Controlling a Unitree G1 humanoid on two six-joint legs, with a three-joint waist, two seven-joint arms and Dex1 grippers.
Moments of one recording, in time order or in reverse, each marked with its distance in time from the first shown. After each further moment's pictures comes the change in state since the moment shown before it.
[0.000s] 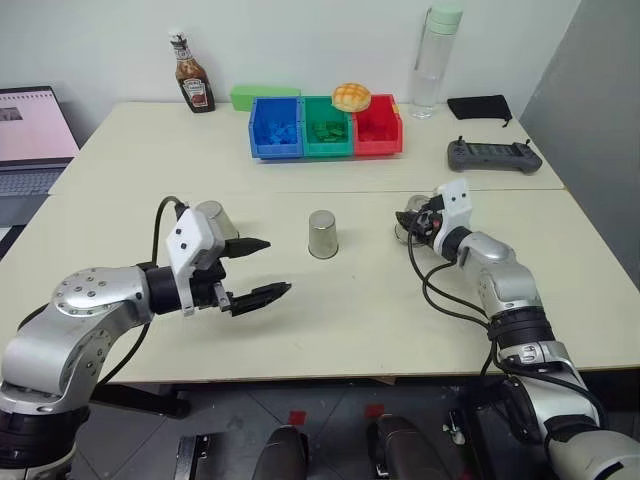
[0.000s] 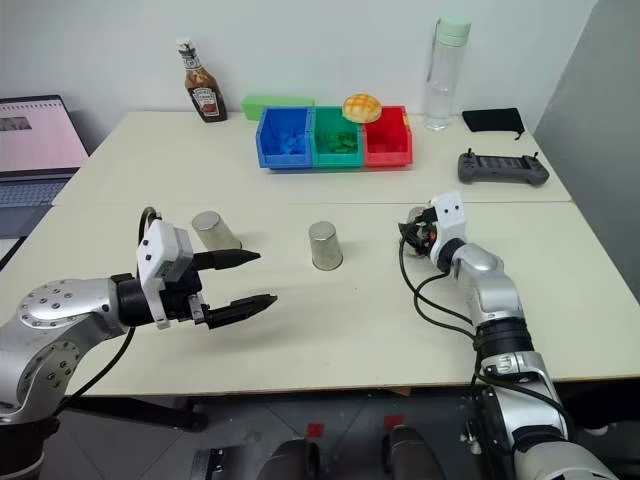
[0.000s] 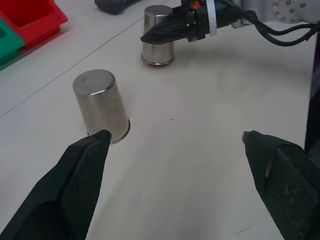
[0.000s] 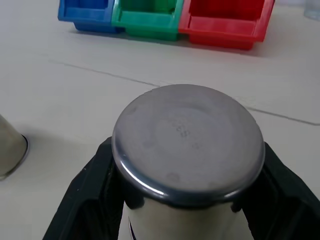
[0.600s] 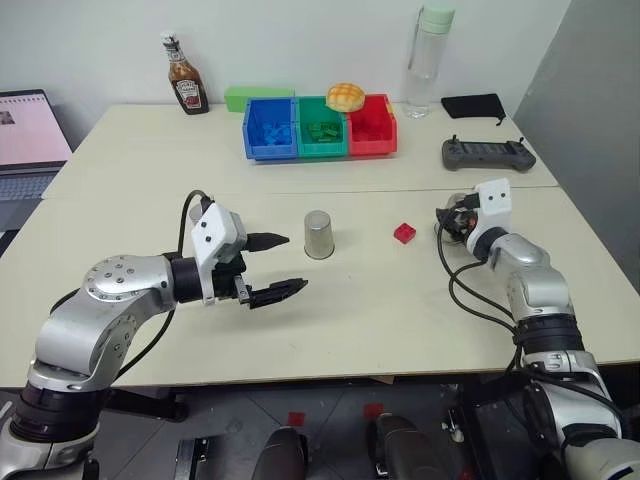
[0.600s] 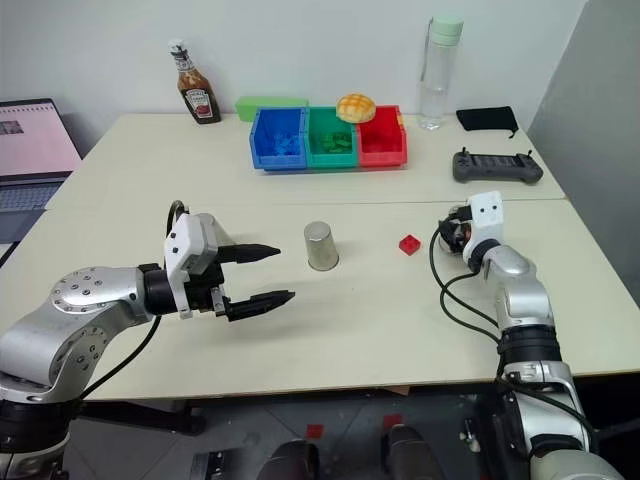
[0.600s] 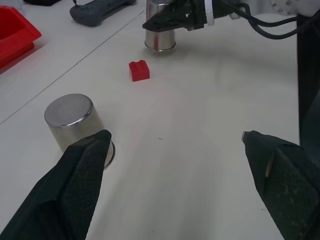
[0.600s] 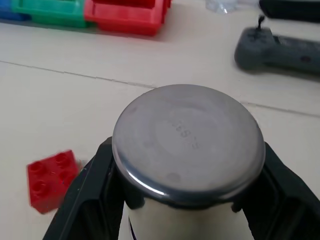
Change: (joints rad) left arm -0.094 -0.030 -0.092 0.062 0.046 -0.038 -0.026; right arm 0.033 -0.075 -0.066 0.058 -0.073 0.050 -0.151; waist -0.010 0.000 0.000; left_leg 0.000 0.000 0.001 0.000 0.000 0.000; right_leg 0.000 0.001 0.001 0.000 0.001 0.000
